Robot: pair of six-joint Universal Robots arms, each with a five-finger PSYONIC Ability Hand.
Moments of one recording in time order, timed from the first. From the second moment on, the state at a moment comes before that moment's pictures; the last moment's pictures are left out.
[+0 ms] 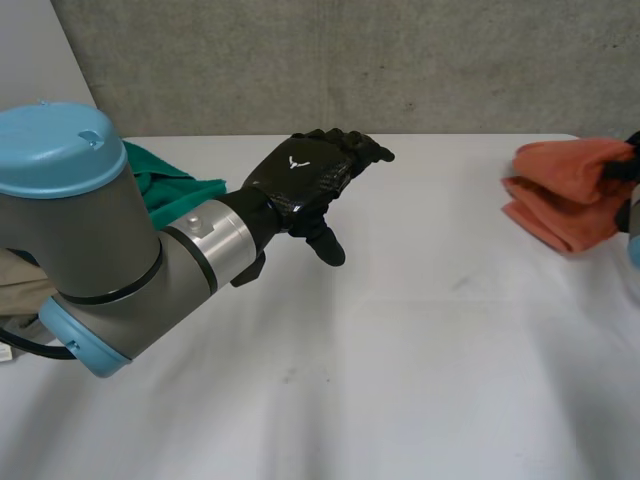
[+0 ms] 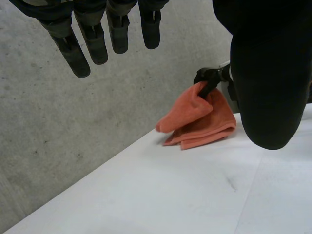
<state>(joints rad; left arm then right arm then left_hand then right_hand) 4.13 -1.95 -1.33 3.24 -1.16 3.22 1.49 -0.36 0.38 -0.03 1.67 3.49 0.22 0.23 0.23 0.22 0.05 0.93 1.14 1.18 1.20 0.97</state>
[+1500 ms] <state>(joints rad) 4.81 -2.37 -1.03 3.43 -1.30 3.62 1.86 -1.25 1.76 -0.10 1.14 2.35 0.32 0.32 0.32 0.32 0.15 0.23 0.21 0.21 0.22 0.05</state>
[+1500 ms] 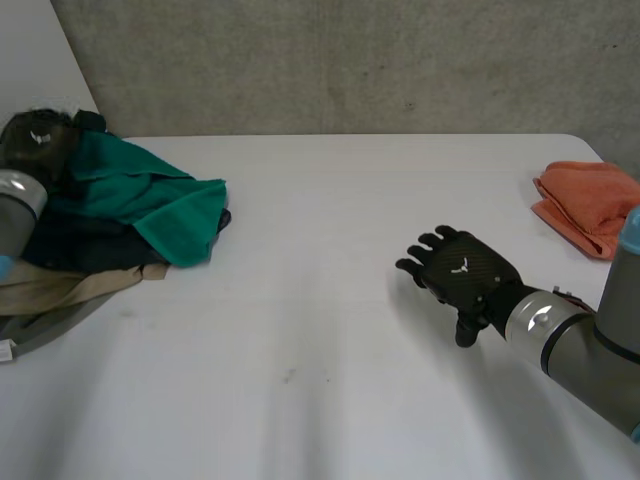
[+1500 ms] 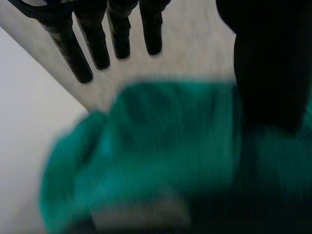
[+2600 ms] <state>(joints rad) 4.23 -1.97 -1.42 3.24 -1.29 3.32 1.68 -1.22 1.58 0.12 1.24 2.77 0.25 0.25 0.26 0.24 0.06 0.23 0.22 0.22 0.22 0.05</state>
